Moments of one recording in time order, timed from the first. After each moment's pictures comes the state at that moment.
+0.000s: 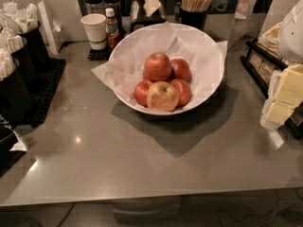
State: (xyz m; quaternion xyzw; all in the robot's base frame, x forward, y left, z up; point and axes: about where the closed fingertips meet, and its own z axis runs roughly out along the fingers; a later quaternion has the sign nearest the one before) arm 0.438 -0.217 0.976 -0.60 0.78 -0.03 0.16
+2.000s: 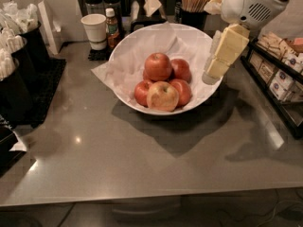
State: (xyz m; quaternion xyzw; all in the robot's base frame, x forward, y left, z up) arm 0.522 -0.121 1.005 -0.64 0.72 0.04 0.27
